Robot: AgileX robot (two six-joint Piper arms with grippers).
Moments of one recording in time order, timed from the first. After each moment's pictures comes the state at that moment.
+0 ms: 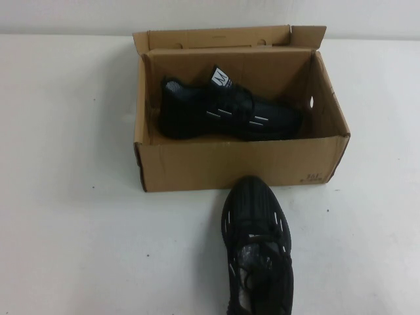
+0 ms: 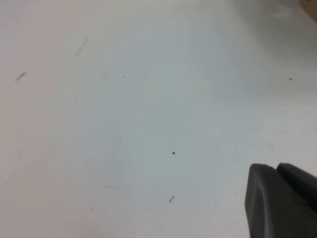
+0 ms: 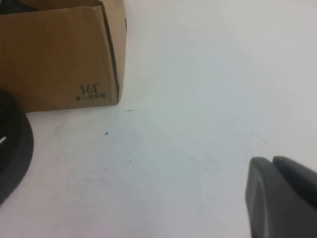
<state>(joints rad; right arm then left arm) 0.01 -0.01 0.03 0.17 0.34 -0.01 -0.19 -0.01 0.03 0.45 0.42 -0.28</state>
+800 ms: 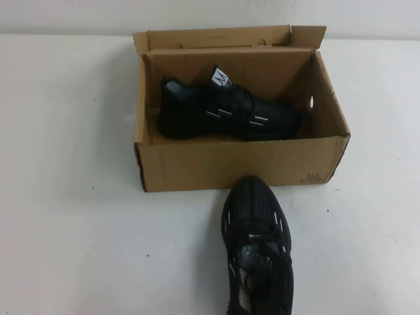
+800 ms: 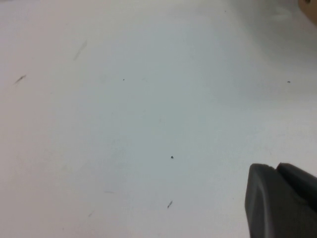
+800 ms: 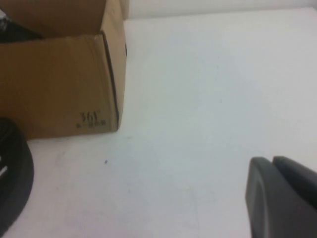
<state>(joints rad) 0.01 -0.01 0.03 0.17 0.28 -0.01 -0.19 -0.01 0.03 0.45 0.41 -0.28</state>
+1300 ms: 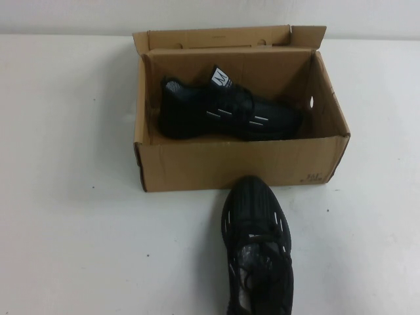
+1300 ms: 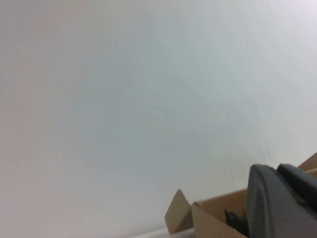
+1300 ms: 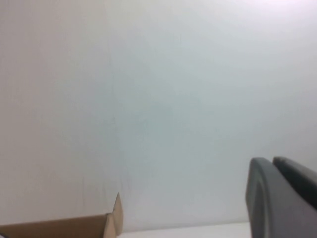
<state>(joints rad) 0.01 -0.01 0.03 0.17 -0.31 -0.01 -0.19 -0.01 0.03 0.47 -0.32 -0.28</state>
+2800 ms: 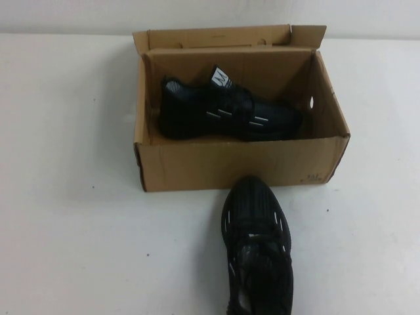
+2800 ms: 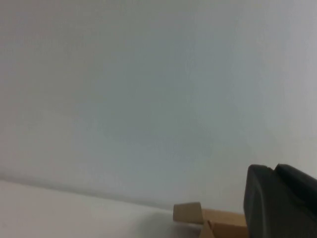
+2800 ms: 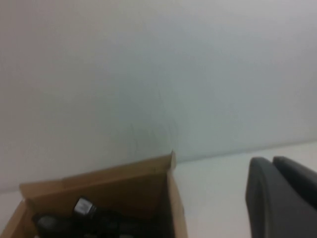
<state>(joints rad) 0.01 0.34 -0.71 0.16 0.41 0.17 -0.19 0.22 -0.62 0.30 0.30 -0.45</state>
